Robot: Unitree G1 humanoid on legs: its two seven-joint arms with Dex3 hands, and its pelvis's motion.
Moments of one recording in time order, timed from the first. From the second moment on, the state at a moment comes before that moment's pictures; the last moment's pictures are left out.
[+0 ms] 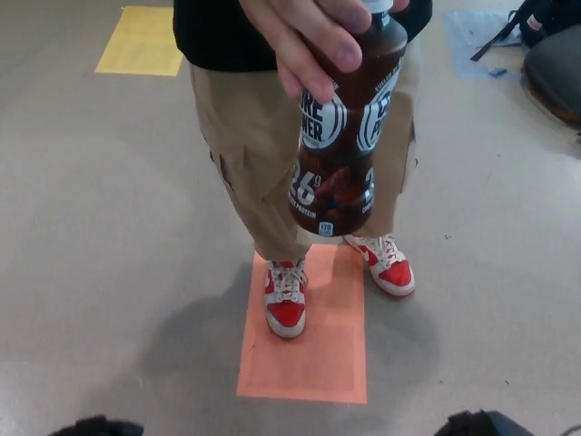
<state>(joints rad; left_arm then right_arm) -0.07 0.31 0.00 0.95 0.21 -0.32 0.06 -0.29 -0.22 0.45 1.15 -0.44 -0.16 -0.35</state>
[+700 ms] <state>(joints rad) -0.14 0.40 0.01 0.29 0.05 -0.28 -0.16 -0.34 -0.21 0.57 1.27 -0.55 -0.29 -0.59</state>
